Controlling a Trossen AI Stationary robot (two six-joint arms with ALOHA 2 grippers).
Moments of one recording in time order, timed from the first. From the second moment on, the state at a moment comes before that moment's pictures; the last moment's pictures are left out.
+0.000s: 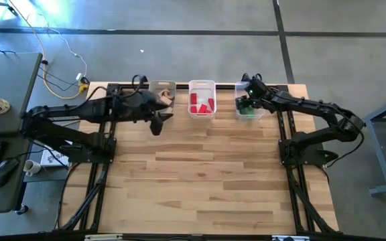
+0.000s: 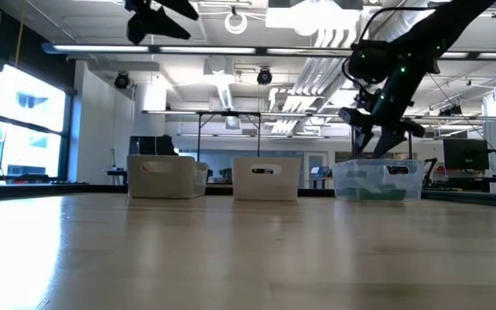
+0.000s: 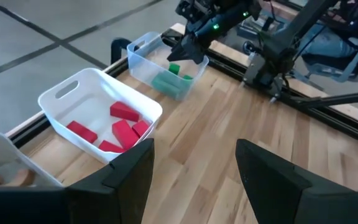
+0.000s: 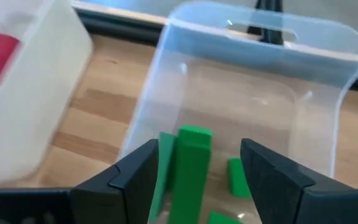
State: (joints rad) left arm 0.25 1.05 1.01 -0.42 -0.21 -0.35; right arm -0.69 1.30 0.73 -0.37 0.27 0.52
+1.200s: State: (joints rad) left arm 0.04 0.49 0.47 -0.31 -0.24 -0.37; right arm -0.27 1.30 1.18 -0.38 0.28 0.47
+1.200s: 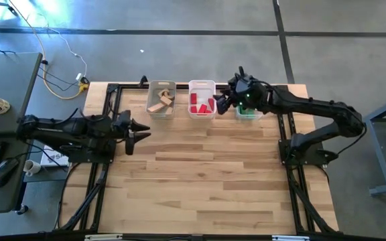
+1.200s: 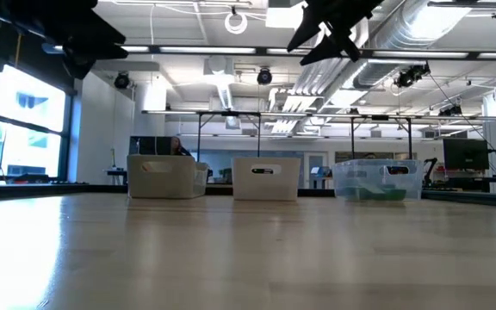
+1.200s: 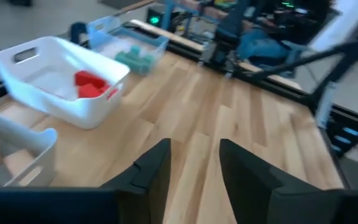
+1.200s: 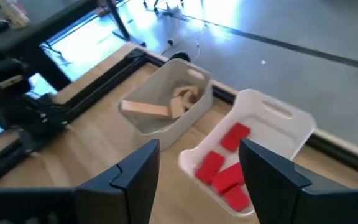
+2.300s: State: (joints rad) left arm 0.04 0.00 0.17 -0.23 -0.16 -0.36; right arm -0.04 1.30 1.18 -0.34 0.46 0.58
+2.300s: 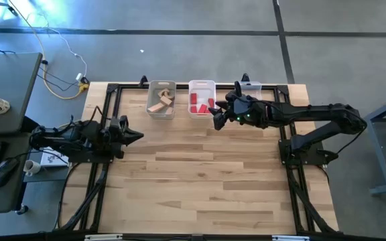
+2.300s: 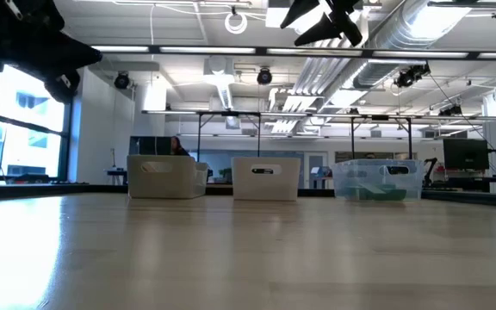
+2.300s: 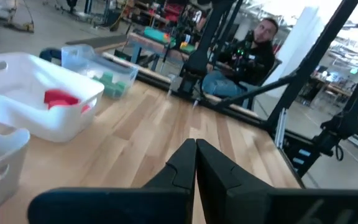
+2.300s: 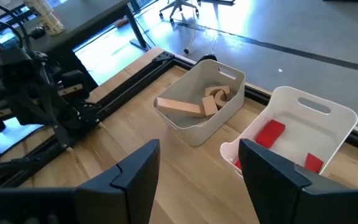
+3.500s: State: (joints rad) left arm 0.04 0.03 0.06 -0.12 0.00 -0.28; right arm -0.05 0.94 0.98 -0.48 0.52 0.39
